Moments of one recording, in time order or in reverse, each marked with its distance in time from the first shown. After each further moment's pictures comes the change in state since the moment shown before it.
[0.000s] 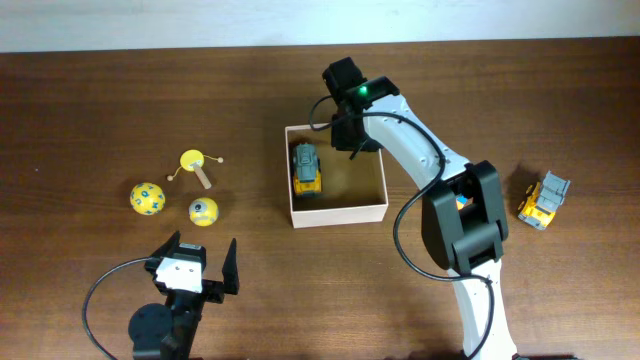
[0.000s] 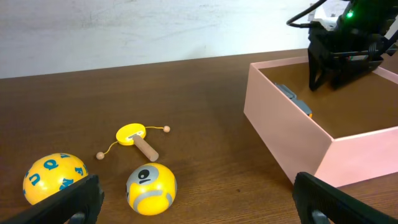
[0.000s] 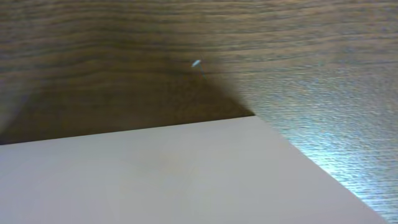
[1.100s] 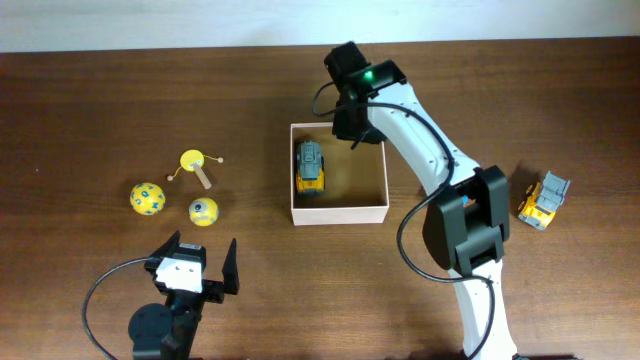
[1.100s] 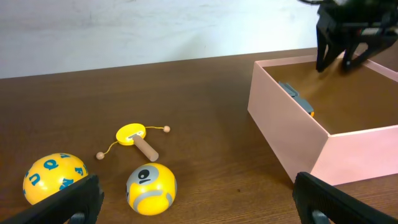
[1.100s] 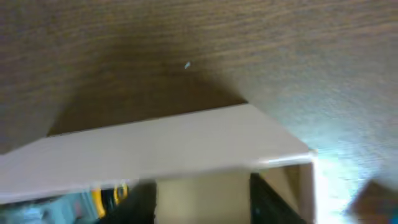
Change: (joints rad) left arm 0.000 0.000 0.000 0.000 0.000 0.000; right arm -0.003 -0.005 0.156 -0.173 0.003 0.093
